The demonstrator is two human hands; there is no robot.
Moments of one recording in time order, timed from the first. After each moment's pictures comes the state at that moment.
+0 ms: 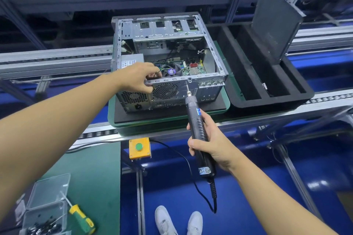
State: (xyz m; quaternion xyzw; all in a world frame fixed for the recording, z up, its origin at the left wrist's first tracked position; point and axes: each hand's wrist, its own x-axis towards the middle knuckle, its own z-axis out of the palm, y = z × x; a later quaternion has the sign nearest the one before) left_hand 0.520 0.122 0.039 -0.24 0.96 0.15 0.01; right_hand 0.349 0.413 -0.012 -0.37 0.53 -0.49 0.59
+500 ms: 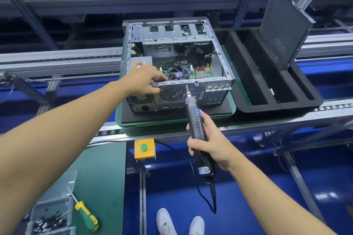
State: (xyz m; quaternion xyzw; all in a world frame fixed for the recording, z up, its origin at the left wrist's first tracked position) left_hand 0.527 0.132 0.035 -0.31 0.95 0.08 -0.02; right_hand 0.357 0.400 -0.013 -0.37 0.51 -0.49 0.60
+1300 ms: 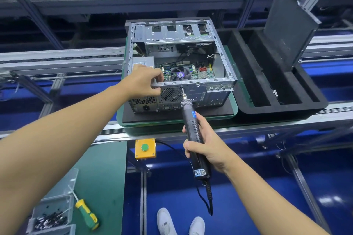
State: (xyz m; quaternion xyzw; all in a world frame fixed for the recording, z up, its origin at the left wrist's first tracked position) left_hand 0.535 0.139 0.029 -0.31 0.93 0.15 -0.10; right_hand 0.362 0.395 -0.020 -0.37 0.51 -0.47 0.62
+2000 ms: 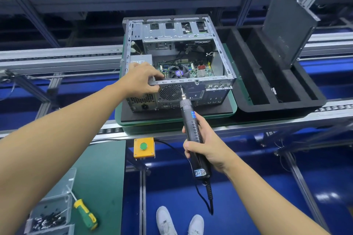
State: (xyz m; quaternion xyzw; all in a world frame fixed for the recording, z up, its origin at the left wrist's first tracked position) left_hand 0.533 0.141 0.033 -0.34 0.93 0.12 -0.08; right_hand 0.362 0.399 -0.020 -0.36 0.51 -0.47 0.62
